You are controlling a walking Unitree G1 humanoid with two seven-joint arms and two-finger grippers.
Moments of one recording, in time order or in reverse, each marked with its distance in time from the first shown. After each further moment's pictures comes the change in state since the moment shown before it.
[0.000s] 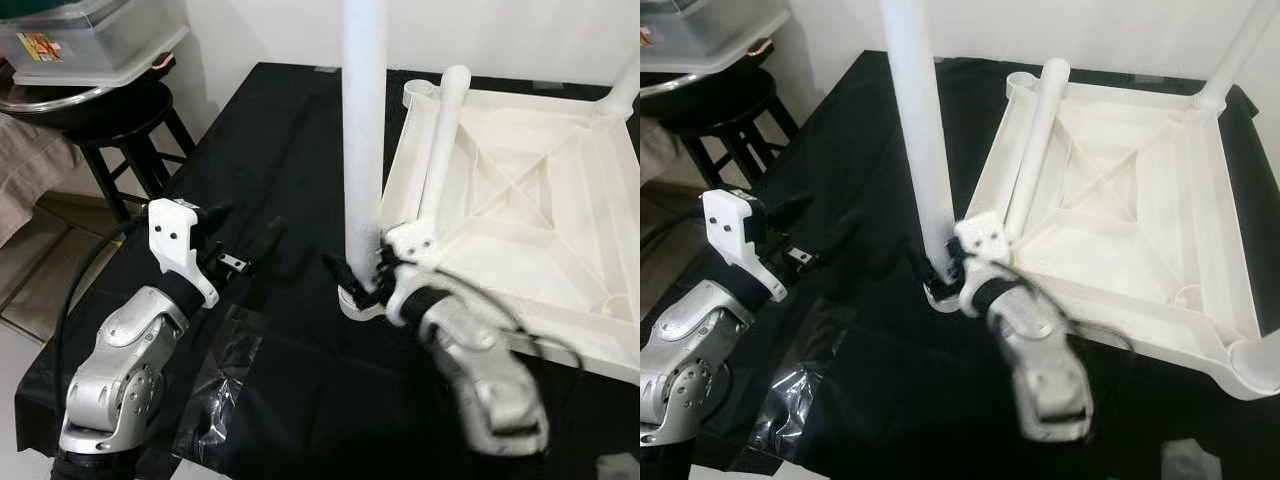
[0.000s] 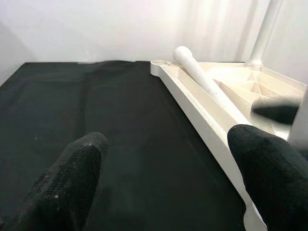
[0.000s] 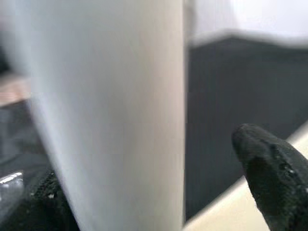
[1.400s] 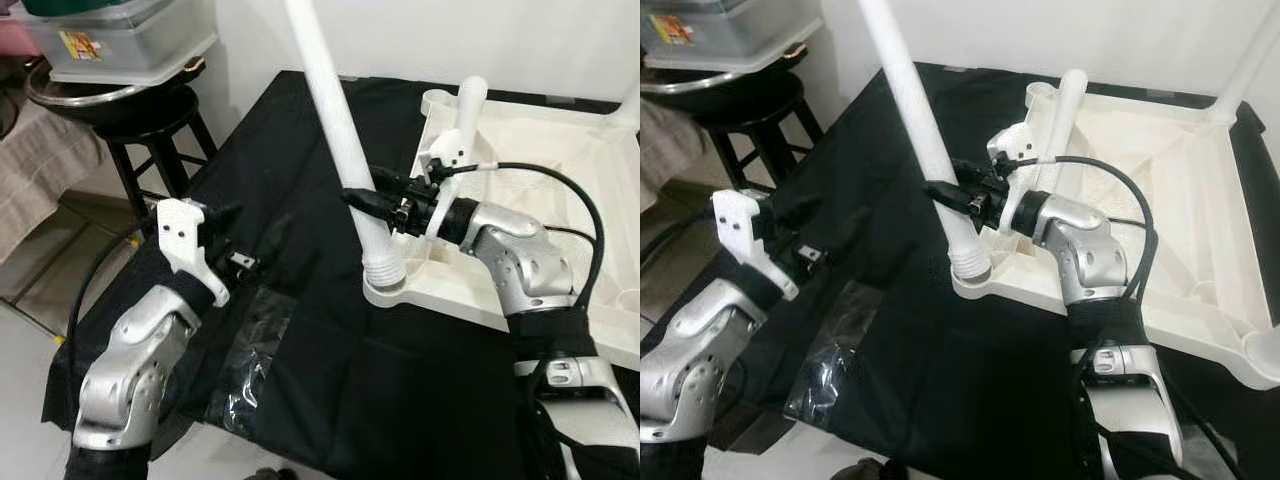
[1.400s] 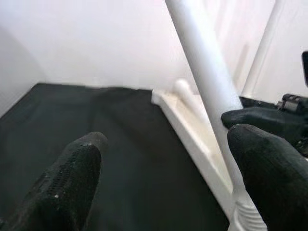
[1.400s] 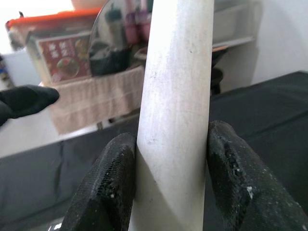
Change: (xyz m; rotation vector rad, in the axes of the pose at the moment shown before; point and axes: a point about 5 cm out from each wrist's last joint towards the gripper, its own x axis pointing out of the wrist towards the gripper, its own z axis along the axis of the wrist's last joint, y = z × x) left arm 0.018 -0.005 0.011 -0.102 -0.085 -0.018; right arm 0.035 -0.068 0.015 0.138 -0.073 0.180
